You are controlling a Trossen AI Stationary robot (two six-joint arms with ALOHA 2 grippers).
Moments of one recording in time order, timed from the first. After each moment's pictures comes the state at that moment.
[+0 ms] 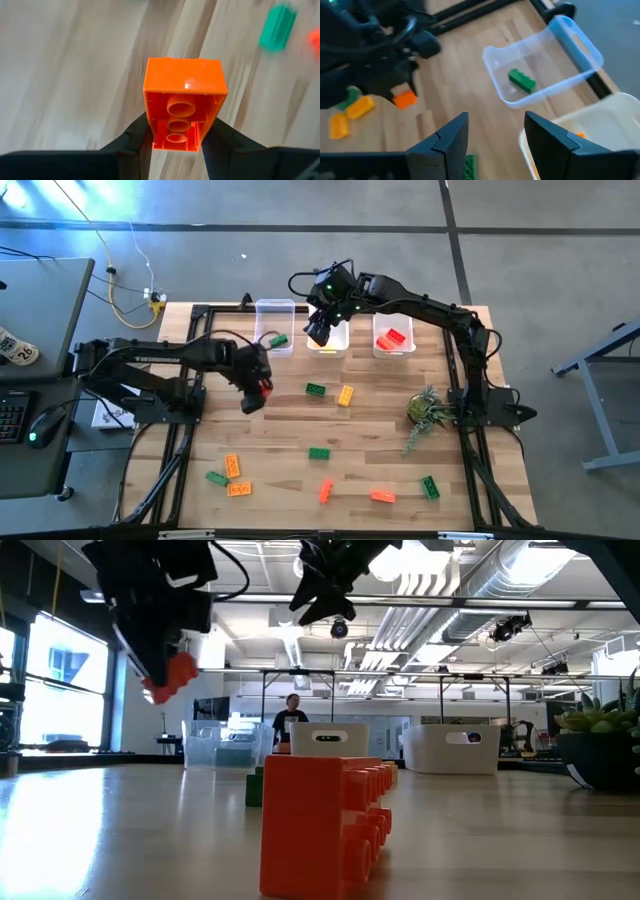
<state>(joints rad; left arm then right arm) 0.29 1.20 0.80 -0.78 0.20 -0.24 -0.35 1.97 2.06 -0.86 -0.21 0.12</state>
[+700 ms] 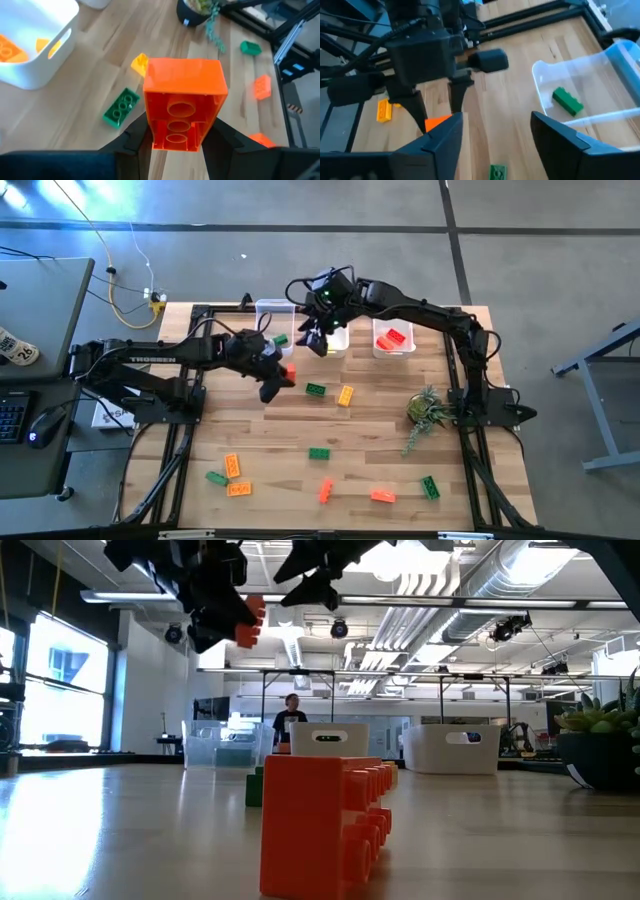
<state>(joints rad) 0.30 1.17 0.80 -0.30 0.20 -0.31 -0.31 1.97 2.06 -0.79 -0.35 0.04</state>
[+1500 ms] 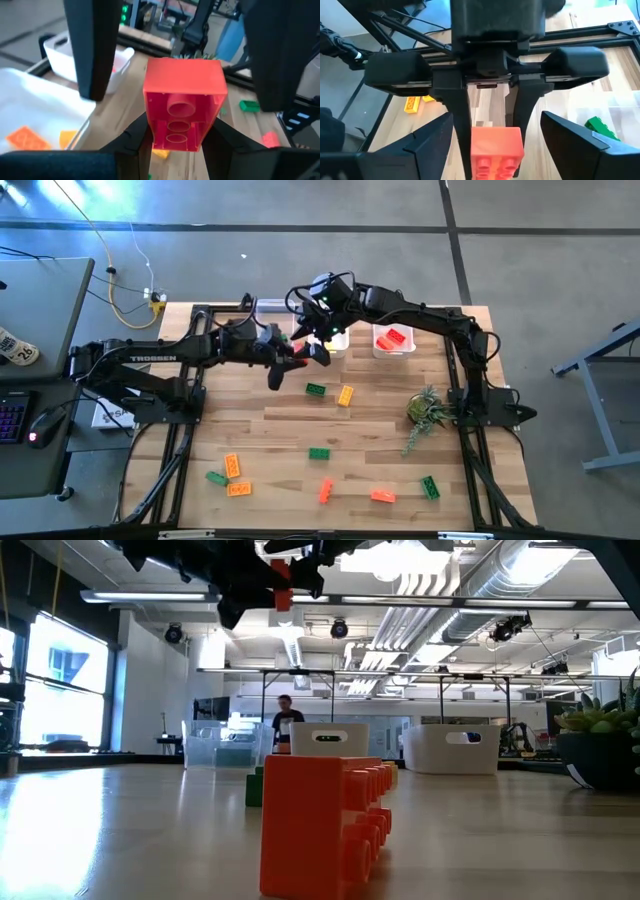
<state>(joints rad) 0.35 1.17 0.80 0.01 0.14 -0.22 -0.27 1.97 2.06 -0.74 -0.48 -0.06</state>
